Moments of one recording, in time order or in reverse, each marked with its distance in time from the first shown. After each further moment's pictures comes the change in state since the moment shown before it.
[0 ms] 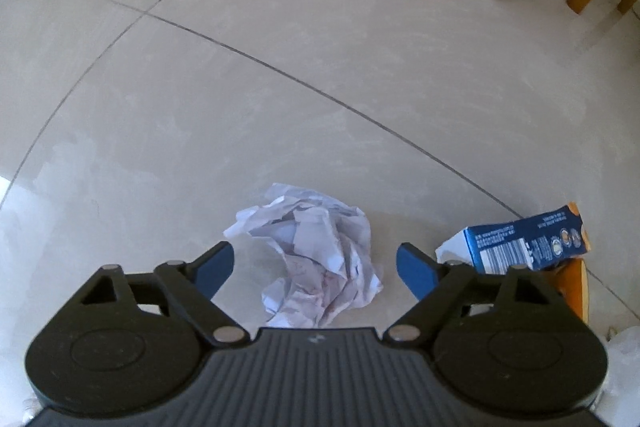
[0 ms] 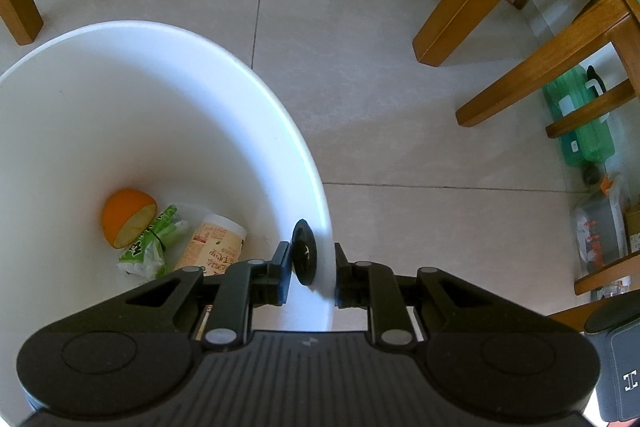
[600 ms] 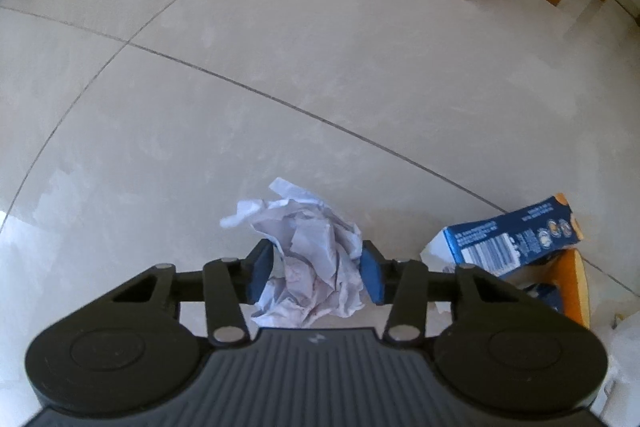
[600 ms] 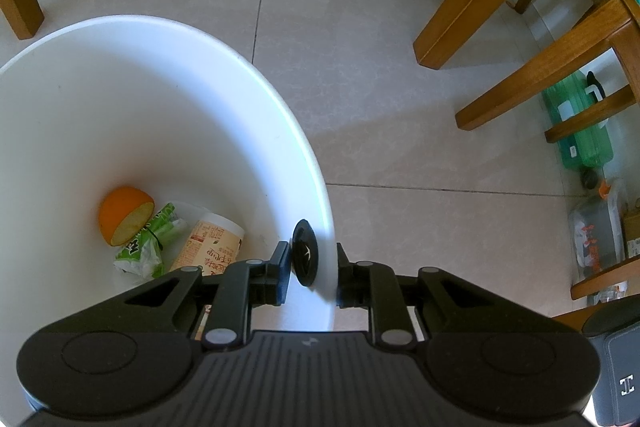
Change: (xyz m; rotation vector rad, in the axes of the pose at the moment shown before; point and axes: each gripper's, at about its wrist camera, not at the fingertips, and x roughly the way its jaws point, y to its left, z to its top) left arm -0.015 0.003 0.007 0.067 -0.048 0.006; right arm 0.000 0.002 -0.002 -0.030 -0.008 -0.009
